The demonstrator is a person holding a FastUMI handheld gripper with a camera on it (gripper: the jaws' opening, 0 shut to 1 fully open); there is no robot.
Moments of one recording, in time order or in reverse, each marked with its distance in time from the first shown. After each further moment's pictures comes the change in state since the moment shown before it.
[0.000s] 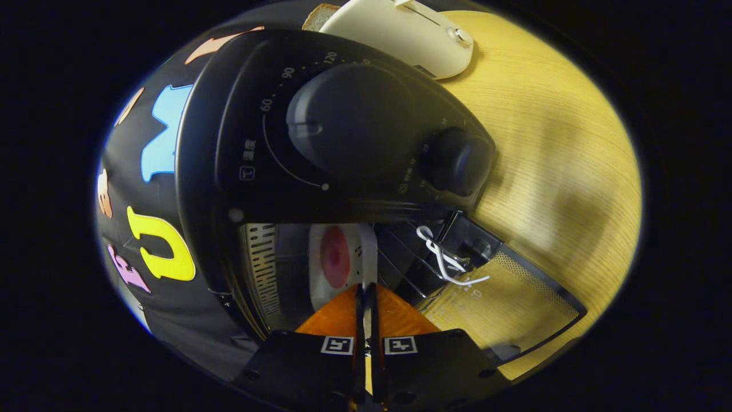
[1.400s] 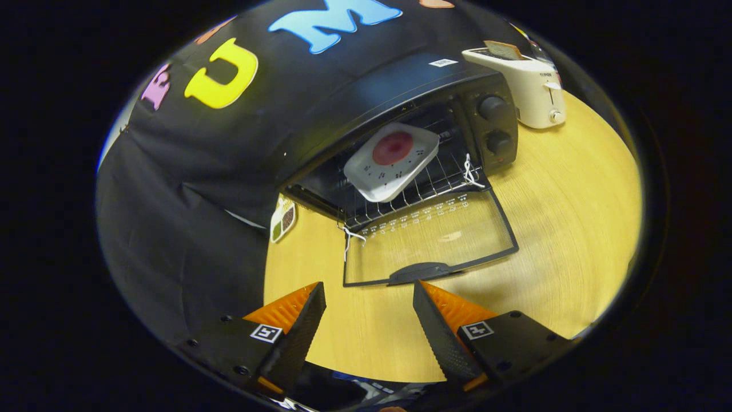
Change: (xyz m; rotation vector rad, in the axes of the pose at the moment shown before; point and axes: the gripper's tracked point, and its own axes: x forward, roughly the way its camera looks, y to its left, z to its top) arm -0.142 -0.032 -0.126 -0.803 0.271 -0.163
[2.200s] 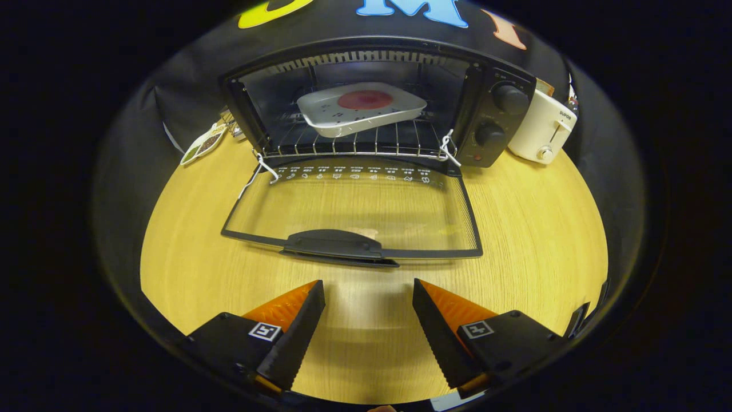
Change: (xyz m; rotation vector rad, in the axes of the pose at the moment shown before) arm 0.063 -0.101 -0.031 -0.353 0.023 -0.444
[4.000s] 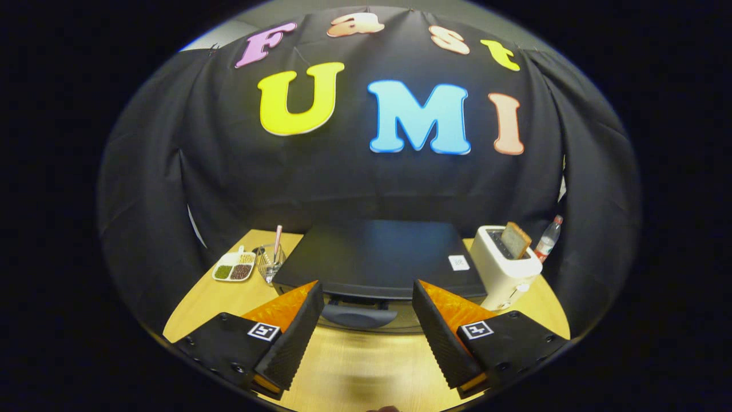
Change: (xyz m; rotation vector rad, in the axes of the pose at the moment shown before) arm -0.208 -0.001 0.185 -0.041 -0.659 0.010
